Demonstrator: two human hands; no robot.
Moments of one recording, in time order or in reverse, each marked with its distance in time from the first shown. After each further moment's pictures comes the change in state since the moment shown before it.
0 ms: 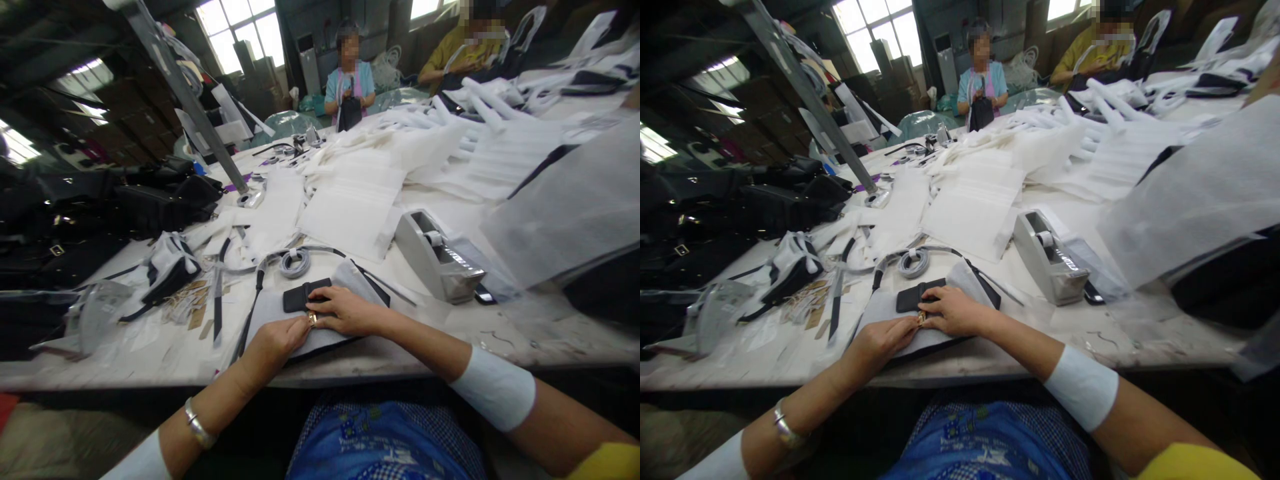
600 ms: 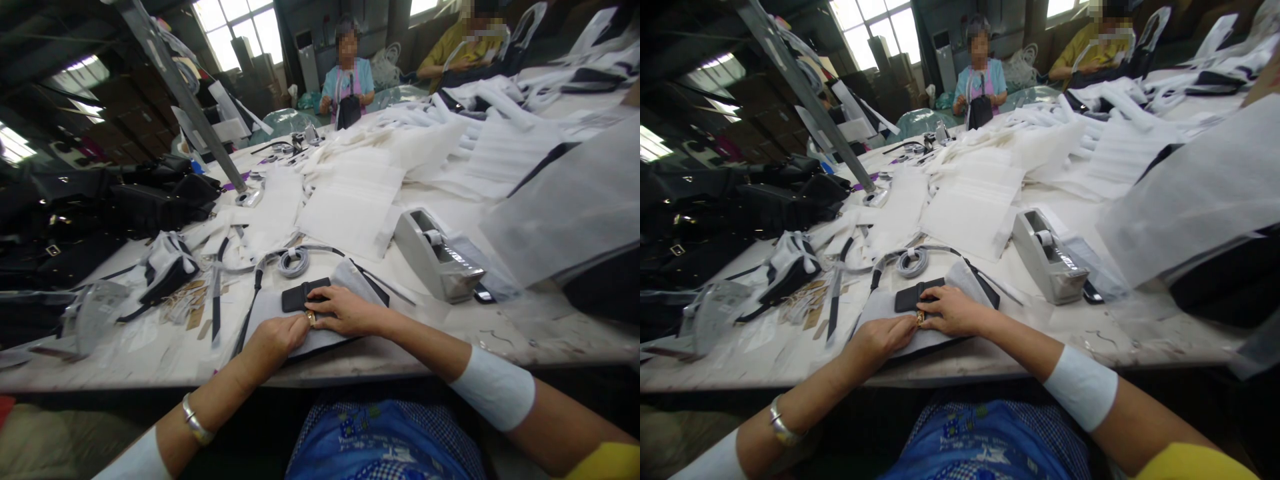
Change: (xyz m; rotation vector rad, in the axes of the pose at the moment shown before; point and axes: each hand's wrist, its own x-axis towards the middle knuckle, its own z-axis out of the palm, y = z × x) left_hand 0.002 -0.005 0.001 0.043 -0.059 0.014; right_hand -0.001 0.002 0.001 0.013 0.003 -0.014
